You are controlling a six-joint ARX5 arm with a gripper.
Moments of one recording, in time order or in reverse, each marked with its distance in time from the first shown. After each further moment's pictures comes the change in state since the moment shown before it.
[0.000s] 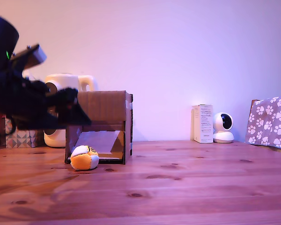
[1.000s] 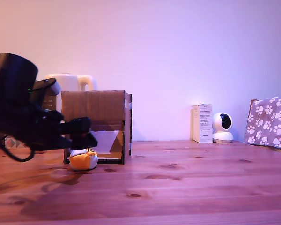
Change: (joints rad) arm 0.001 0.289 0.130 0.162 -0.067 0.000
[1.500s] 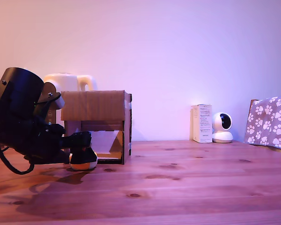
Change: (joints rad) arm 0.001 0.057 0.015 -0.049 -0.011 0.000
